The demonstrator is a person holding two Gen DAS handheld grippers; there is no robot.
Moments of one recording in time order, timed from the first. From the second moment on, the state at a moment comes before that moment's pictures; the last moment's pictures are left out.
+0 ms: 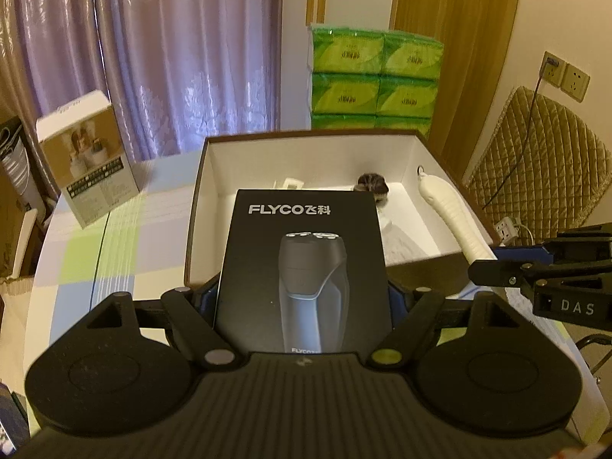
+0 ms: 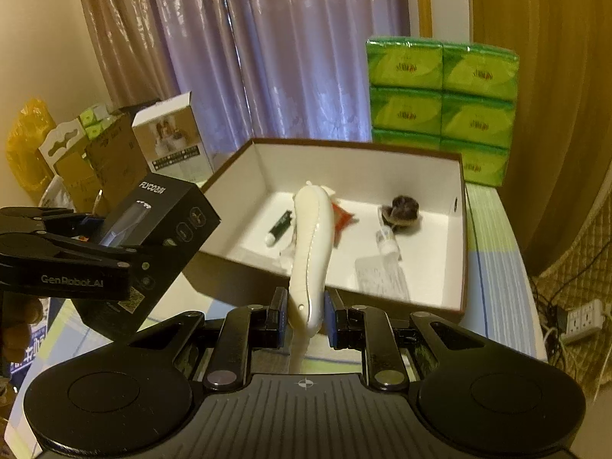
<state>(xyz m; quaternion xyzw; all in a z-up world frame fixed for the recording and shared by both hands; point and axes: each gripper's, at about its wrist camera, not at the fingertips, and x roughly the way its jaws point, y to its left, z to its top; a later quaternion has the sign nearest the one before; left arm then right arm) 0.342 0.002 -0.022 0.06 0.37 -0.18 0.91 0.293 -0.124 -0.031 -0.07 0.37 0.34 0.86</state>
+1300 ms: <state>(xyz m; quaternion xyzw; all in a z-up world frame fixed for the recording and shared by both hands) 0.509 -0.035 -0.069 0.05 0.42 -0.14 0.90 0.460 -0.070 -0.078 0.00 0.44 0.29 0.85</state>
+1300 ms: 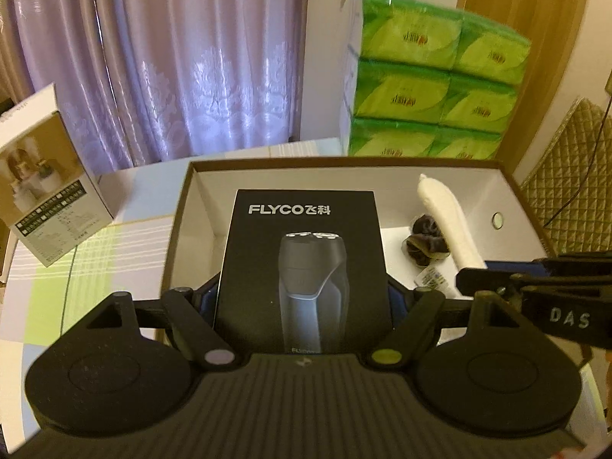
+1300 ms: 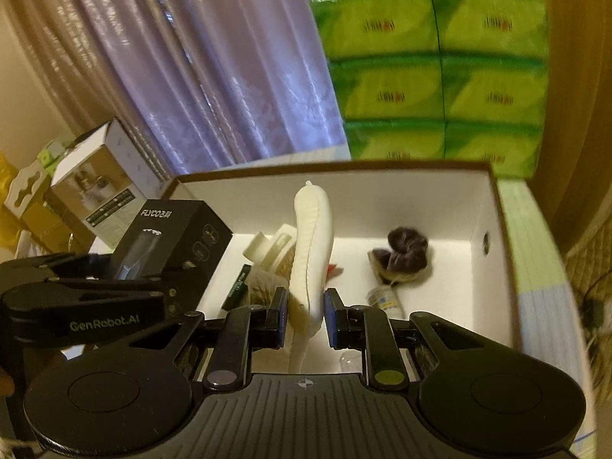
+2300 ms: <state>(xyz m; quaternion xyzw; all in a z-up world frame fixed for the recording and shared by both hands) 0.556 -0.042 -0.107 0.06 0.45 -0.13 0.88 0.487 -0.042 -0.123 0.02 0.48 0.24 0.84</state>
